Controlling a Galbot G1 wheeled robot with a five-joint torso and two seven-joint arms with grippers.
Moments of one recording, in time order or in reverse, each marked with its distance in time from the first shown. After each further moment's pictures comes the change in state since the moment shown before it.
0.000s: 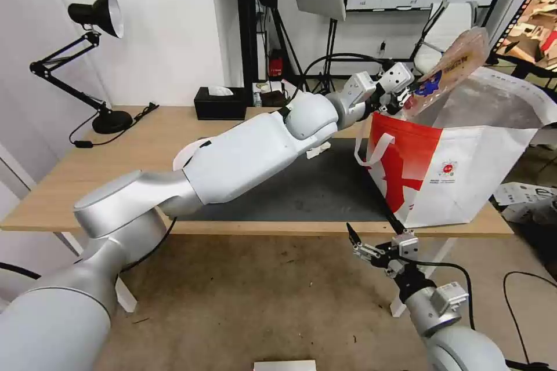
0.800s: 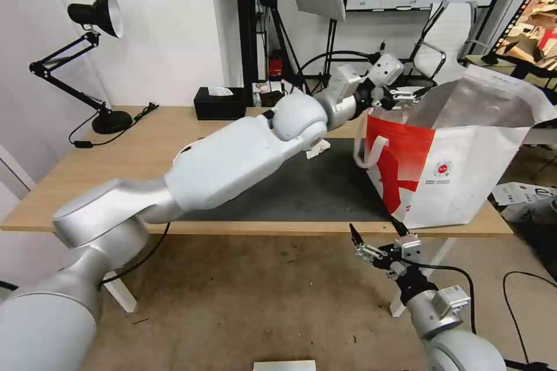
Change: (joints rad) left arm 0.070 0.148 -0.061 -0.194 -0.125 0.035 -0.070; right arm -0.001 0.025 0.005 0.005 -0.009 0.004 -0.002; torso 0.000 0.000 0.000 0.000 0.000
